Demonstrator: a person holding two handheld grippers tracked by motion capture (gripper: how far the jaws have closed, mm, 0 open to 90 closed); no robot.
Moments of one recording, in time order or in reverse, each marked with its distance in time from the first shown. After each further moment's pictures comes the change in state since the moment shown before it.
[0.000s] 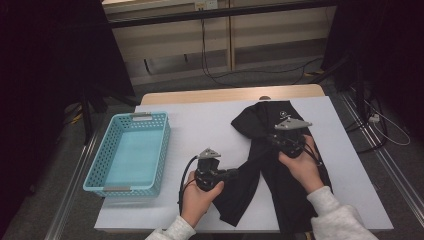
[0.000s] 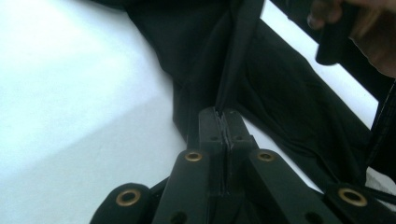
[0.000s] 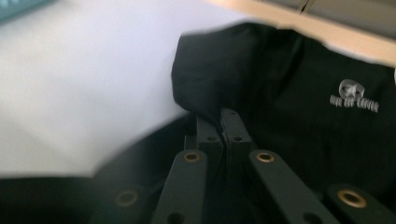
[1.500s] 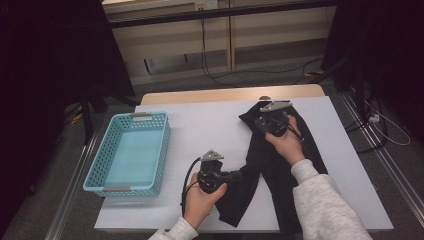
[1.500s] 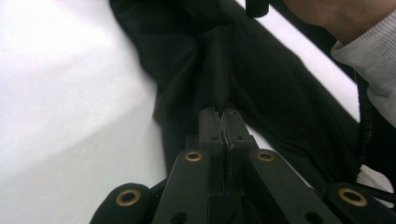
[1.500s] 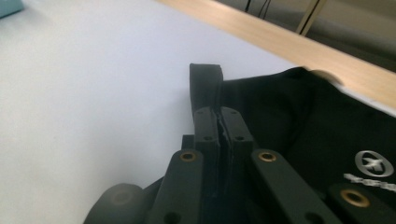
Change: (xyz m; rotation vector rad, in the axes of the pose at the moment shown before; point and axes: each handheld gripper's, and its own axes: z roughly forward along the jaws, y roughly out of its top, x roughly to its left) left arm -0.008 0.000 0.003 -0.021 -0.032 -0.002; right arm -0.020 0.048 0.063 -0.012 -0.004 -0.045
